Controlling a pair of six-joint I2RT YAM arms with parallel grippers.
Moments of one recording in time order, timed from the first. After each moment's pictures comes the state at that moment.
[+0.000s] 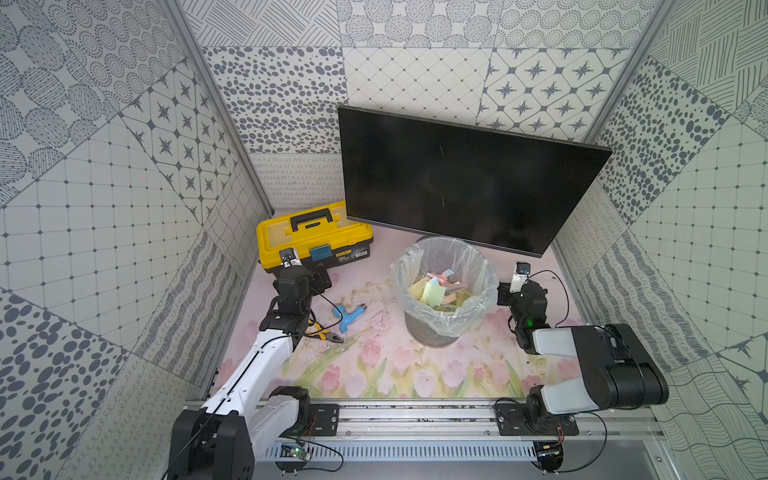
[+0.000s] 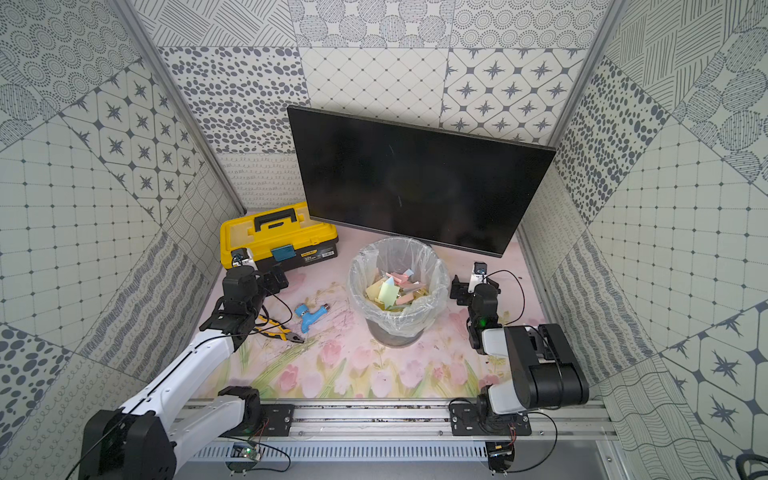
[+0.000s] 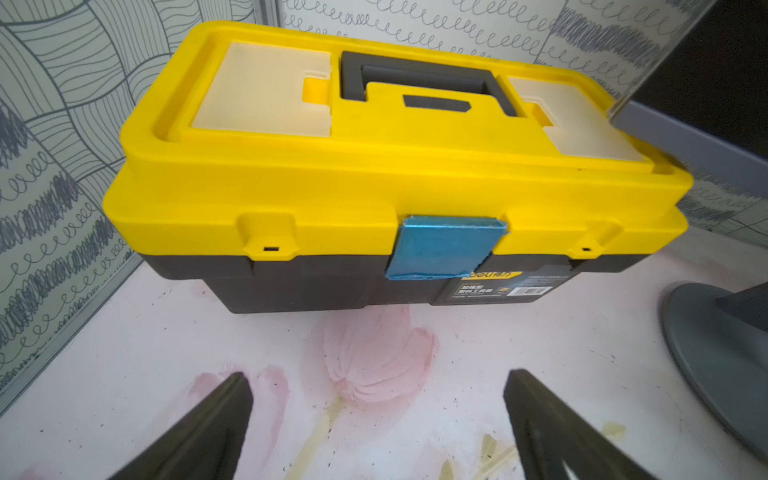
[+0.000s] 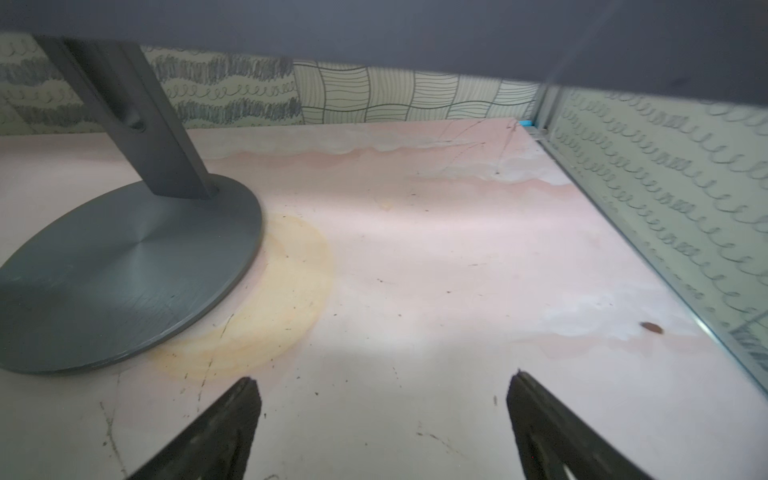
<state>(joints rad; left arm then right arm) -0.04 1.04 0.58 0.02 -0.27 -0.28 0.08 1.51 0.30 0.88 0.11 0.02</state>
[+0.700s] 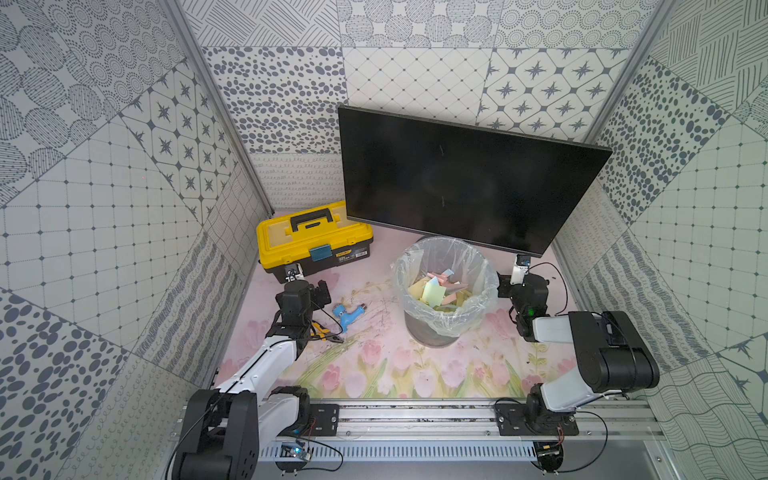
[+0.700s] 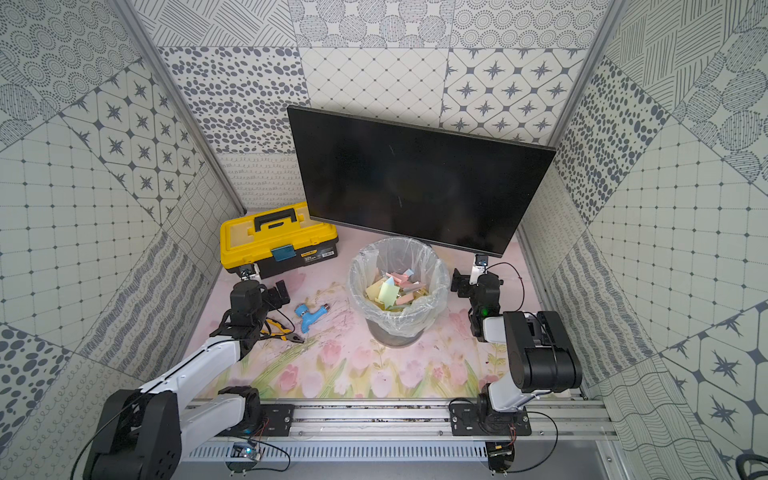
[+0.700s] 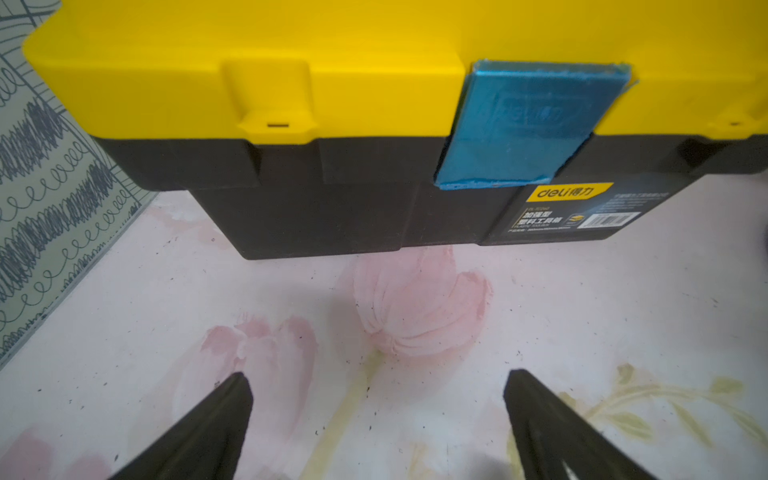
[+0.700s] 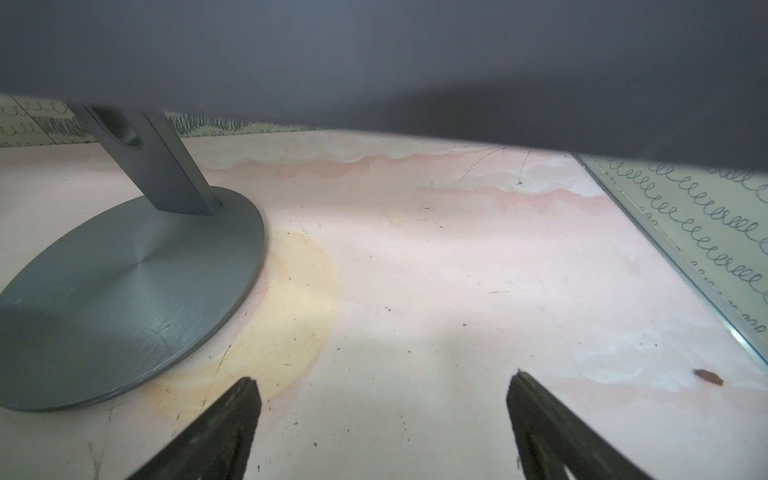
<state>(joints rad) -0.01 1.12 0.39 0.22 -0.25 -0.19 0.02 1.55 0.39 0.83 0.03 0.04</state>
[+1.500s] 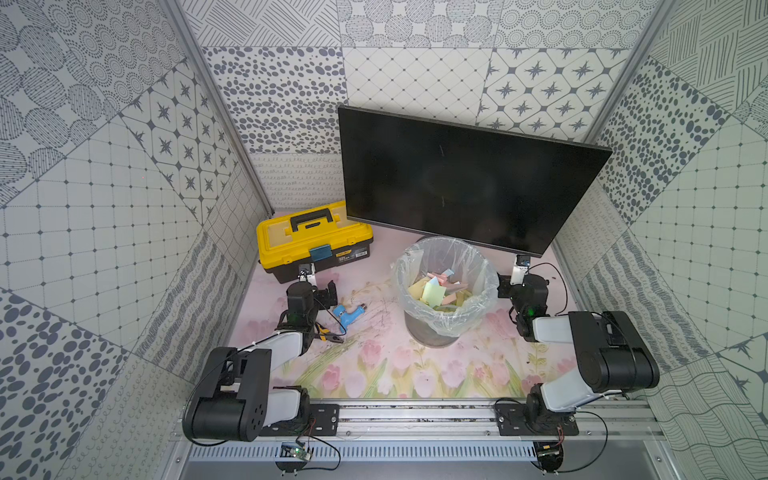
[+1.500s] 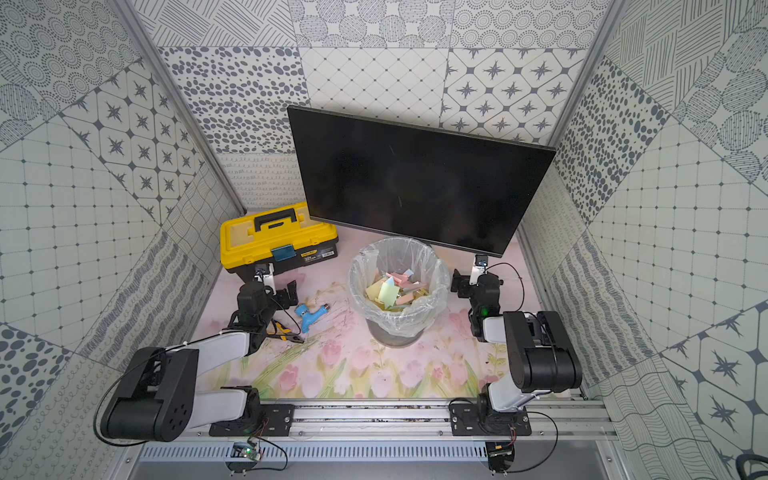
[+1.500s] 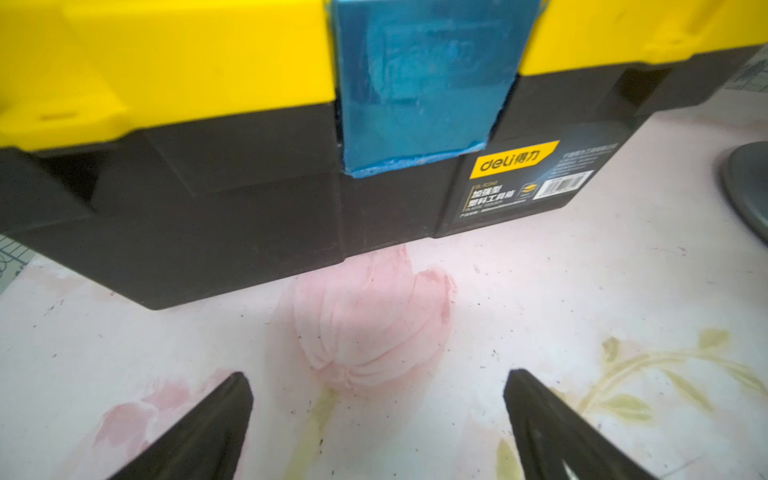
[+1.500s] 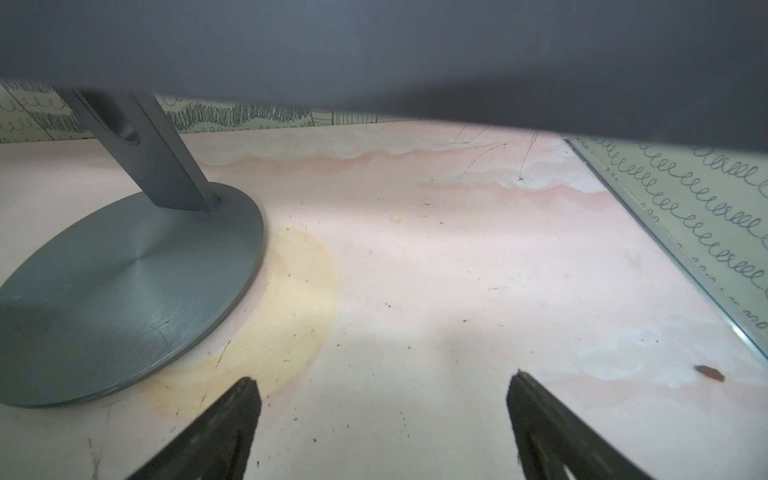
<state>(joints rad) 0.00 1.32 0.35 0.54 -0.08 -0.07 0.02 1.55 0.39 0.82 0.03 0.04</state>
